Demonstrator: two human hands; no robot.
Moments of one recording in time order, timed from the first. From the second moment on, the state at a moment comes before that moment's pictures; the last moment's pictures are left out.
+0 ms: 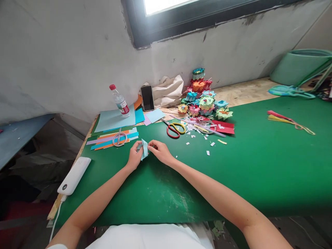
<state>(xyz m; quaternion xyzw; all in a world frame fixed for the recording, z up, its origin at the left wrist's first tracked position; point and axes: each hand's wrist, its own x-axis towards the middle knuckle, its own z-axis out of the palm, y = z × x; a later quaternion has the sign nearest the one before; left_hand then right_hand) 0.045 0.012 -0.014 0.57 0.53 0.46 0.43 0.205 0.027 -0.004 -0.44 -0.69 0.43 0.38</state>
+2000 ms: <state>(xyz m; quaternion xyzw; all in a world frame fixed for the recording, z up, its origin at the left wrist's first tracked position) 0.040 0.006 -0.018 0.73 0.44 0.44 0.27 0.214 0.046 -0.036 -0.41 -0.75 0.37 0.36</state>
